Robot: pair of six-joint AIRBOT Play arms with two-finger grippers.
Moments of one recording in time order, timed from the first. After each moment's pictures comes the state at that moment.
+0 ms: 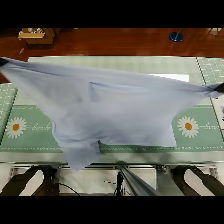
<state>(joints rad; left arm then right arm) 0.24 -0.92 1.48 1.08 -1.45 -1.44 -0.37 -1.02 1.45 -1.23 1.69 1.48</state>
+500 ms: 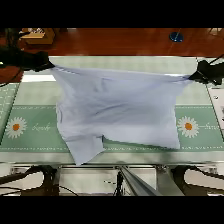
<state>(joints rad) 0.11 -1.42 1.43 1.03 -1.09 -1.35 -0.35 -1.43 1.43 -1.06 1.29 1.46</state>
